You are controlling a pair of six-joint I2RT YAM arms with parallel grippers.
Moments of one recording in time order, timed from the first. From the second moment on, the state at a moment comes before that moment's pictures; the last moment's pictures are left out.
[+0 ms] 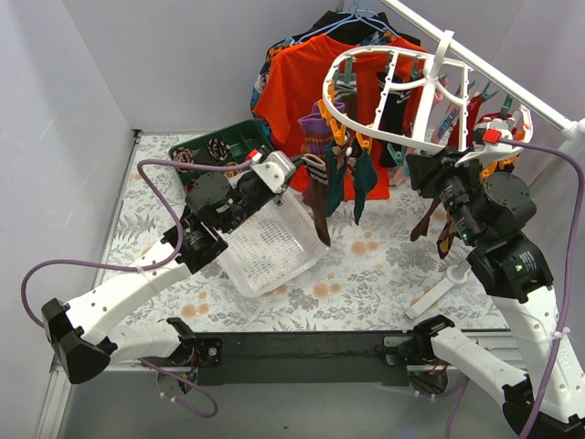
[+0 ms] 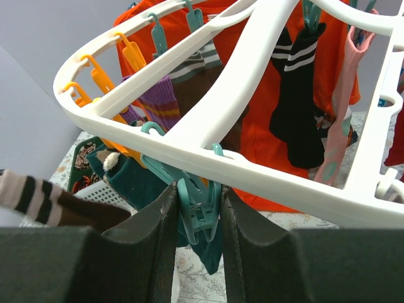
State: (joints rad) left arm -0.85 1.13 1.13 0.21 -0.02 0.33; right arm 0.46 0.81 1.28 -0.46 0.19 0.30
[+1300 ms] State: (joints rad) left arm -1.06 1.60 1.48 0.24 0.09 0.45; right arm 0.46 0.78 1.28 -0.44 0.07 0.28
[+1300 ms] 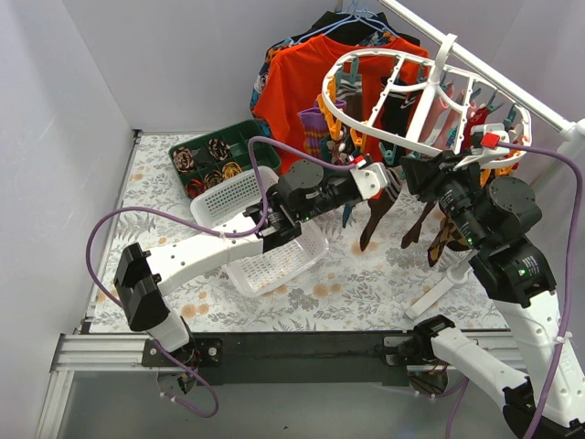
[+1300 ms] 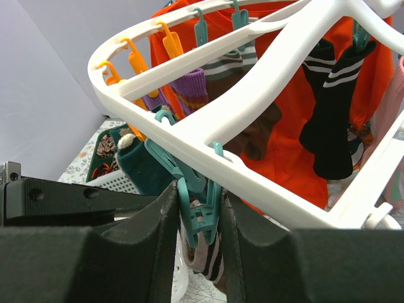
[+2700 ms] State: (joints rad) left arm -1.08 1.63 1.55 0.26 0.06 0.40; right arm 0.46 0.70 1.23 -0.42 0.07 0.25
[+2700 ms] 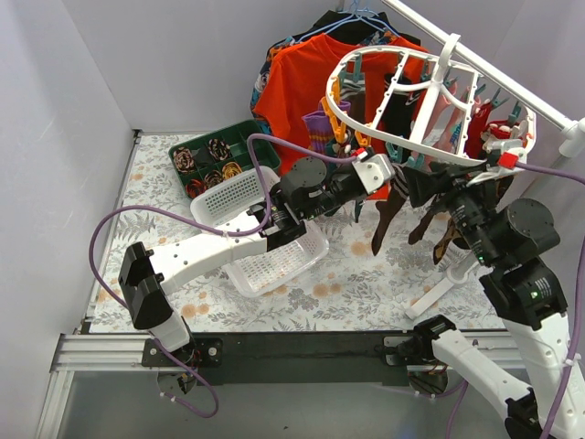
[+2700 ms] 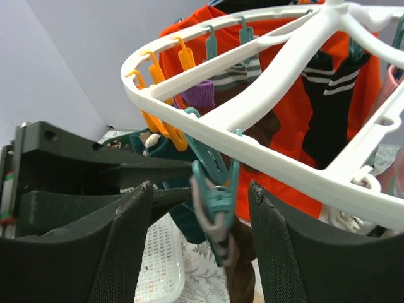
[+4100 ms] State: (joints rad) left arm -1.08 0.21 0.66 -0.33 -0.89 -0.39; right arm 0.46 0.01 0.73 -0.49 0.52 -0.01
